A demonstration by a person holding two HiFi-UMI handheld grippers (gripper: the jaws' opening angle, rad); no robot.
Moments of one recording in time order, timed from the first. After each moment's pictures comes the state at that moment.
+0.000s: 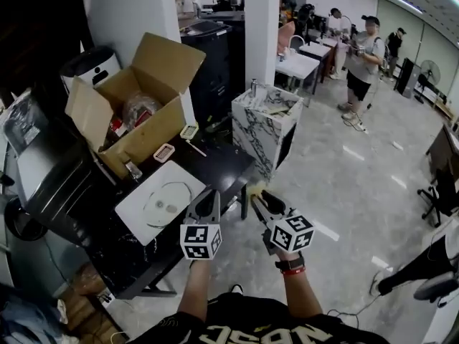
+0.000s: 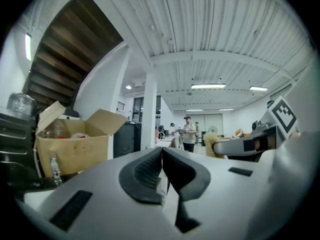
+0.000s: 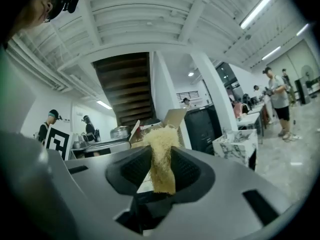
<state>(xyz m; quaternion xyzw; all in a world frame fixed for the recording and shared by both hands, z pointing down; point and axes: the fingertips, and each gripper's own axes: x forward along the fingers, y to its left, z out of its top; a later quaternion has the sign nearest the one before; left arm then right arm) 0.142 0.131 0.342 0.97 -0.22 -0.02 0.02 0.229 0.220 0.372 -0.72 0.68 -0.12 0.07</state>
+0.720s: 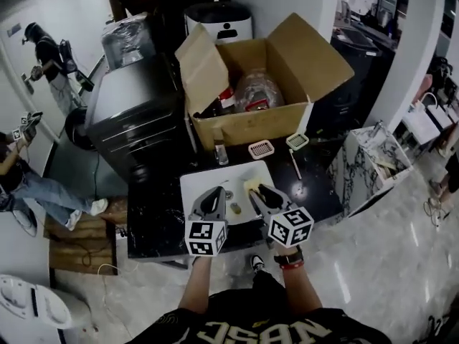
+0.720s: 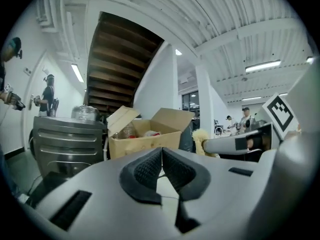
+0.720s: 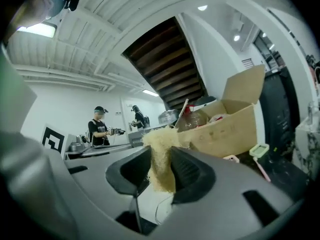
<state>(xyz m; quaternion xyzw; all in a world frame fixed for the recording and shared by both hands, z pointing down) -0.030 -0.076 0.372 0.85 -0.52 -0.01 0.03 0.070 -0.068 0.393 -0.44 0.89 -0.14 0.01</state>
